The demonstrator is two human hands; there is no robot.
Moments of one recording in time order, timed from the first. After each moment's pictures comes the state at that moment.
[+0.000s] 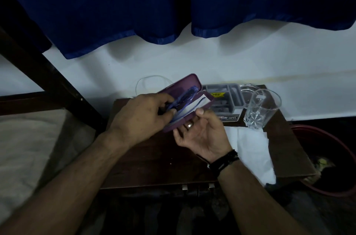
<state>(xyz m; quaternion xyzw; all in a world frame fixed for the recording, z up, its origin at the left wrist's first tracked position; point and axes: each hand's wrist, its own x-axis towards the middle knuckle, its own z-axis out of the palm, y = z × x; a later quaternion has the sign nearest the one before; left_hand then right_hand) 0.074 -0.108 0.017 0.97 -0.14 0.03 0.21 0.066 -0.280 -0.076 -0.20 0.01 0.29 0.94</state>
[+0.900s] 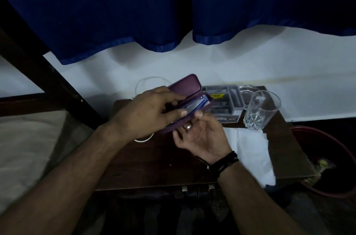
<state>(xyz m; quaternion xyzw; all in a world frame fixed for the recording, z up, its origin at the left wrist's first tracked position) 0.084 -0.112 0.026 0.94 -0.25 0.01 0.22 0.065 -0.281 -0.076 -0.20 -0.01 0.29 0.94</state>
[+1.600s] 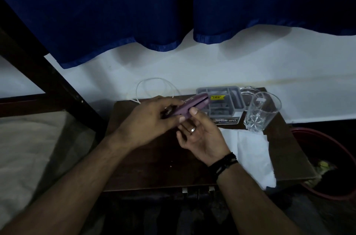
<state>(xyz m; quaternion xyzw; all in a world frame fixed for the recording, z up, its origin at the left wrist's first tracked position) 0.079 -0.107 0.003 0.93 -0.18 -0.03 0.33 0.065 -0.278 -0.078 -0.32 0.06 0.22 0.92</state>
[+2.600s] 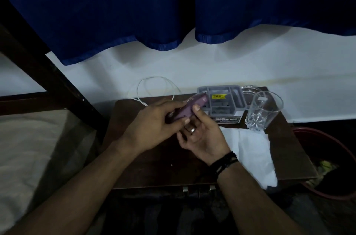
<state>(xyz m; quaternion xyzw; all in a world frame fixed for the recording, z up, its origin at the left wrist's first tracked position) 0.072 -0.114 -0.011 0.94 -0.18 0.00 0.29 0.065 -0.275 -0.074 -0.31 0.13 0.23 0.91</state>
